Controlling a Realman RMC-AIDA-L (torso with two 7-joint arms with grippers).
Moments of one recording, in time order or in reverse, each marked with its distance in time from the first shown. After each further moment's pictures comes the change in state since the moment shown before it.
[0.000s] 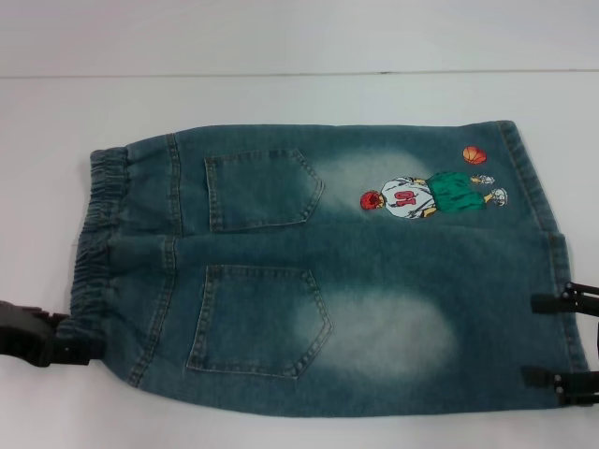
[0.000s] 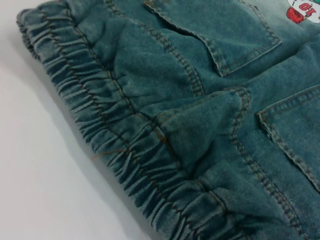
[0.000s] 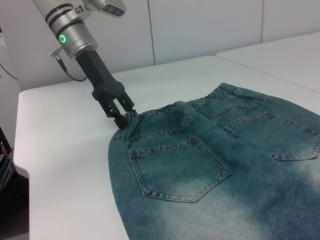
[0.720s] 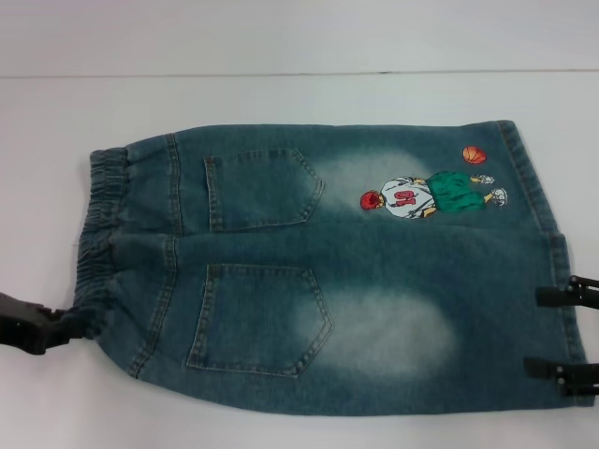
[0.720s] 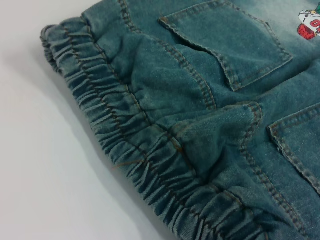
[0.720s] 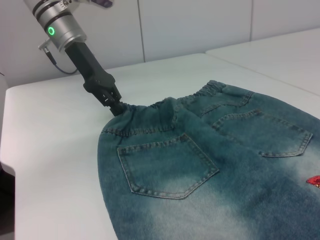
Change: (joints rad) left arm -0.003 -0.004 -0.023 0.025 -0.008 -0.004 -0.020; right arm 0.002 -0.002 0.009 0.000 0.000 0.022 0.000
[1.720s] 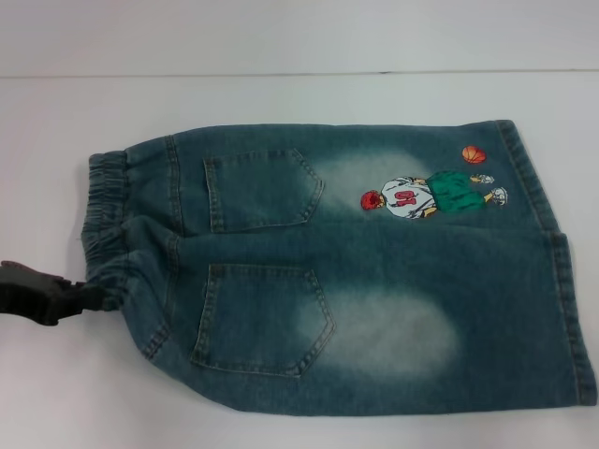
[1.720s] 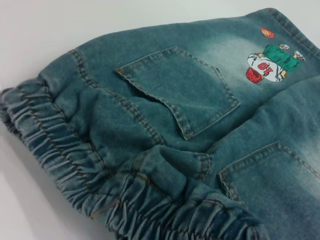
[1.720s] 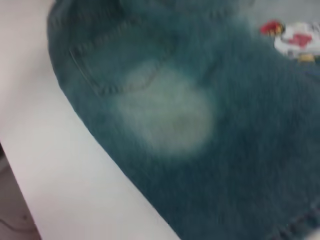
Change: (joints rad) left arm -0.062 0.018 -0.045 0.030 -0.053 0.136 -0.036; right arm 0.052 -0.023 -0.117 -0.371 -0.284 -0.119 0.564
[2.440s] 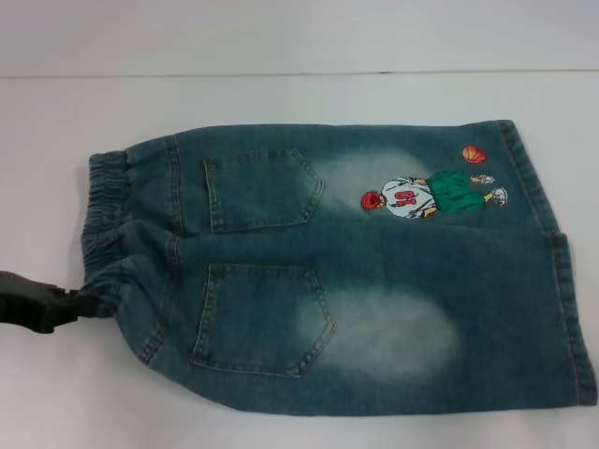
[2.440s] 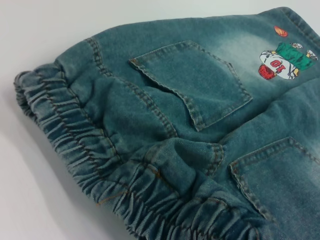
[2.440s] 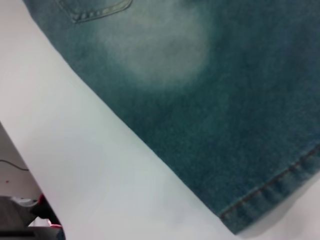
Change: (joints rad) left arm 0.028 -0.008 -0.006 -0.004 -0.004 -0.025 0.004; right arm 0.078 0.008 -0.093 0.032 -0.230 0.004 0.127
